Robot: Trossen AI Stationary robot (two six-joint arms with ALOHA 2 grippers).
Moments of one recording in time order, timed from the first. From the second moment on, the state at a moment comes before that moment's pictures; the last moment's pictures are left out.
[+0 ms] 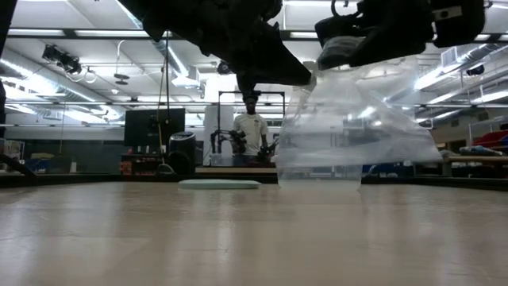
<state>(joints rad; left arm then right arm) -0.15 1.74 1.05 0.25 -0.16 -0.08 0.23 1.35 0.83 -0.13 -0.09 -0.41</state>
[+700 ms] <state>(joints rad) -0.15 1.74 1.05 0.21 -0.16 -0.08 0.26 1.27 0.83 -0.26 -0.01 -0.32</state>
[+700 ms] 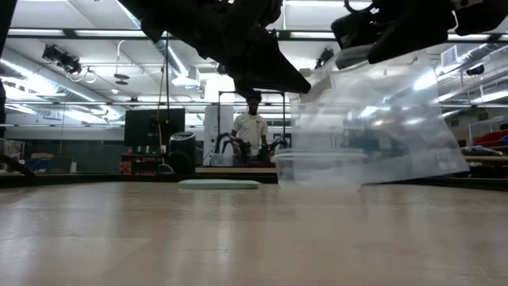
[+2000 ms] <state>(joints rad) -0.15 1.74 1.05 0.21 -0.16 -0.08 0.45 1.26 0.88 -0.42 0.03 -0.16</state>
